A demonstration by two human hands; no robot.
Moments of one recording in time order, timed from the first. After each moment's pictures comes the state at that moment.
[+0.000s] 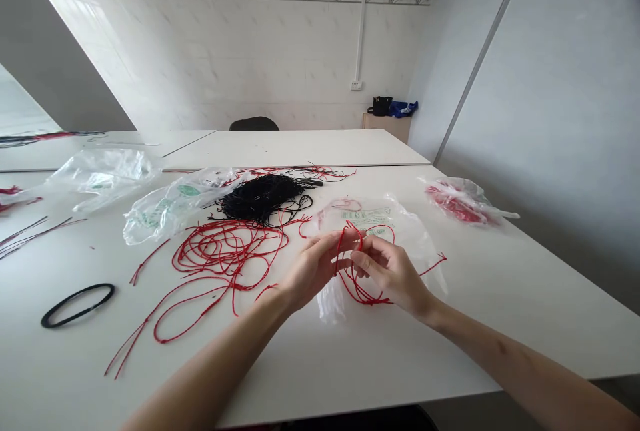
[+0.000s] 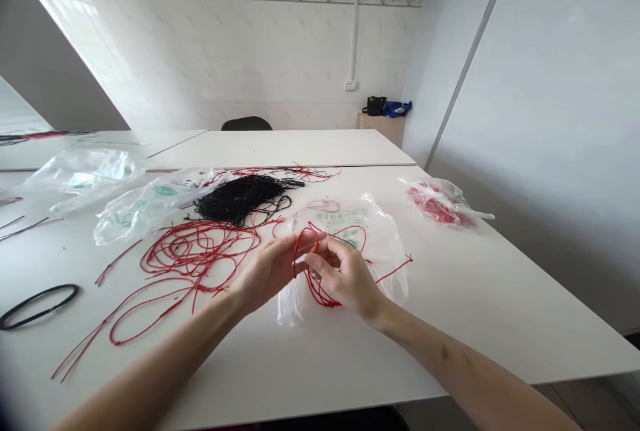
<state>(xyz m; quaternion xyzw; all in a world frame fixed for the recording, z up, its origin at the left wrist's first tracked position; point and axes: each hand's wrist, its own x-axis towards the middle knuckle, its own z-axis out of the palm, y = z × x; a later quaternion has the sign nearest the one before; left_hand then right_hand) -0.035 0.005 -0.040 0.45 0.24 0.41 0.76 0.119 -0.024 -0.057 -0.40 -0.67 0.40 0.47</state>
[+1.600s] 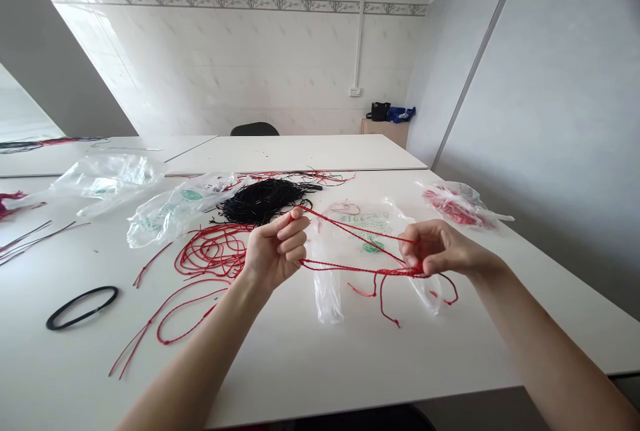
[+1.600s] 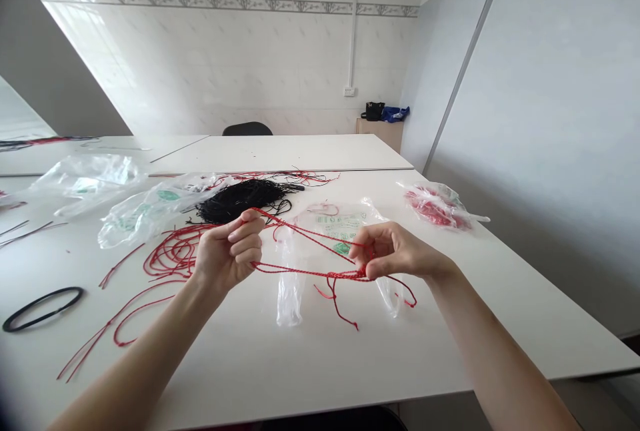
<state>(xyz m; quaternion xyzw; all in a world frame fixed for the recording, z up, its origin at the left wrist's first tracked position) -0.081 0.019 -0.010 0.25 0.06 0.46 0.85 0.206 -0.009 -0.016 -0.26 -0.67 0.62 0.32</state>
